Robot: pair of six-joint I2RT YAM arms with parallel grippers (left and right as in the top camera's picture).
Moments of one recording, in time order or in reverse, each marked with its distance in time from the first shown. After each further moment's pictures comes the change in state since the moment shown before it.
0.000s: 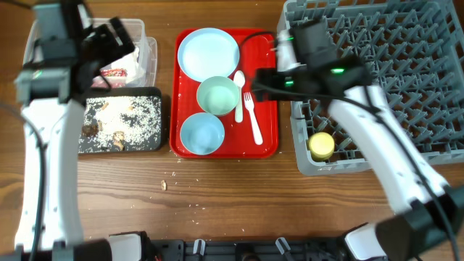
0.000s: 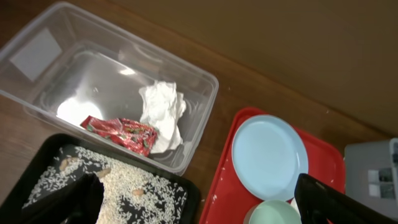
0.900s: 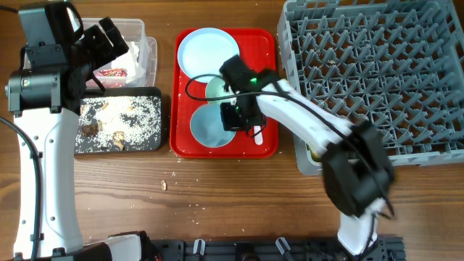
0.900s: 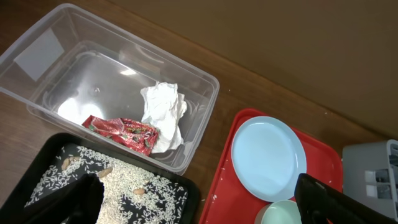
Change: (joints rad) left arm 0.017 -0.015 0.001 -0.006 0.008 0.000; right arm 0.172 0.296 0.000 -0.002 -0.019 0.124
